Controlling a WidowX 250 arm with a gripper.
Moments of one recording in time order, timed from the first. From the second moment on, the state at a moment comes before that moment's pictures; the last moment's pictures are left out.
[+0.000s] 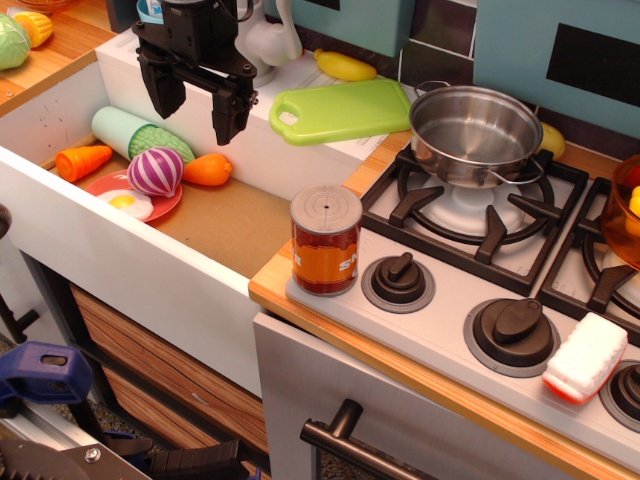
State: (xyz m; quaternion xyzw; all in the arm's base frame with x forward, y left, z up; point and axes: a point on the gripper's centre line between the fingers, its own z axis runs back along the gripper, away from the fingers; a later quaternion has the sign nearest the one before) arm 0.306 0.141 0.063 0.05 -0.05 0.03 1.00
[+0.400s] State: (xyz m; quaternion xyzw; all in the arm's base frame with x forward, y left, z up) arm 0.300 0.132 0.054 0.04 -0.02 0.03 1.00
